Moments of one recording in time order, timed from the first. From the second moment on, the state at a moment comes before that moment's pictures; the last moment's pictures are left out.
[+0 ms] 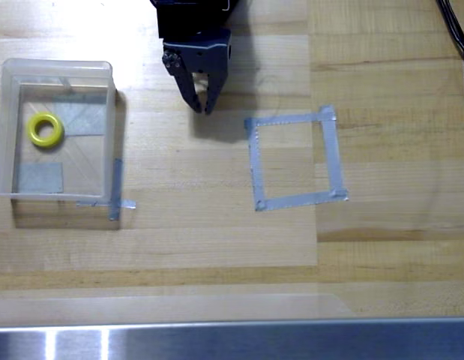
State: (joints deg) arm 2.2 184.7 175.3 68.8 96.9
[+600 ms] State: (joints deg) arm 0.3 185.6 178.1 77.3 96.5
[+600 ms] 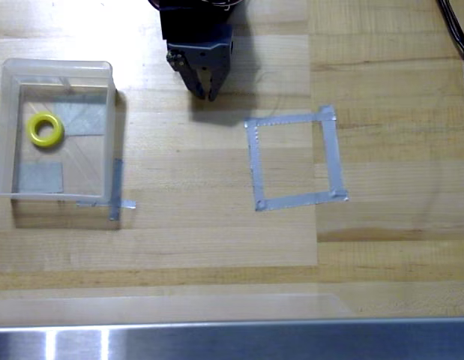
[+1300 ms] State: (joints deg) arm 0.4 185.8 178.0 78.8 96.4
